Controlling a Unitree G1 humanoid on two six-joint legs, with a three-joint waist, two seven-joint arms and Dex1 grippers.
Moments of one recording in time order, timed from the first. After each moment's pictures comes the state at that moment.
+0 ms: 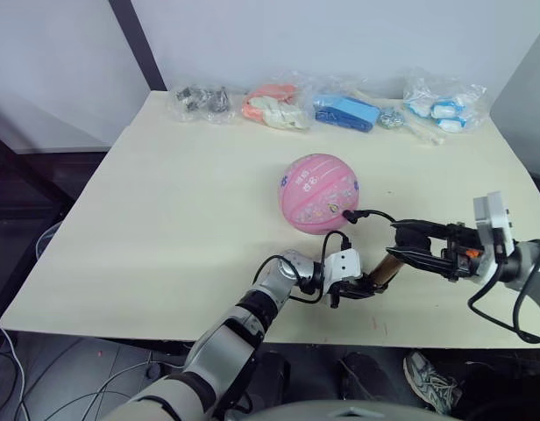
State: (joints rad) left arm -0.63 0.00 -0.44 0.93 0.13 -0.29 -1.05; right arm -0.02 -0.77 -0.15 -0.37 0.74 0.42 1.06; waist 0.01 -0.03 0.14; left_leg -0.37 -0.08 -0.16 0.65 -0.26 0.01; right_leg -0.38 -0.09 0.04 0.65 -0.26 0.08
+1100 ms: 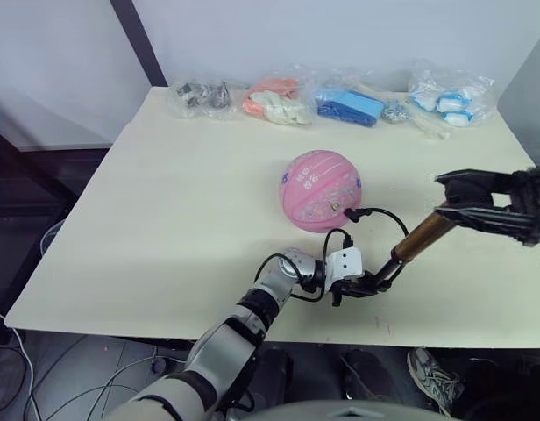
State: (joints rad) left arm -0.64 0.00 -0.44 0.93 0.12 -0.31 -1.05; right arm -0.26 -1.12 -0.49 -0.42 1.21 0.83 1.03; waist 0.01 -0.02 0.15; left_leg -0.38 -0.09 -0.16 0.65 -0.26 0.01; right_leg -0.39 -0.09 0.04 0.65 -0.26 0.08
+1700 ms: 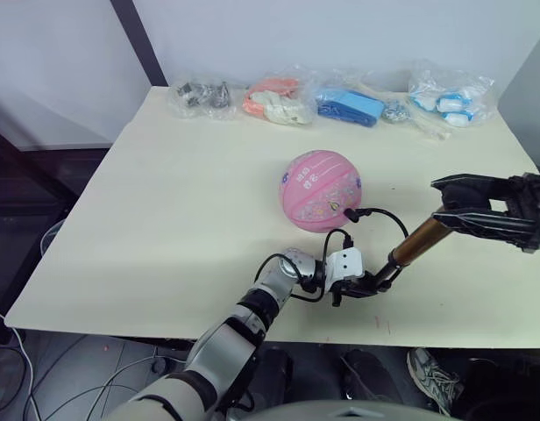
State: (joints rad) left arm -0.64 0.00 -0.44 0.93 0.13 -0.32 -1.05; right arm -0.20 -1.03 -0.45 -0.48 1.19 0.83 1.01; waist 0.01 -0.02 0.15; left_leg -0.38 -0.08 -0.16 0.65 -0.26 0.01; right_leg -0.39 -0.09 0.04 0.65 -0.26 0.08
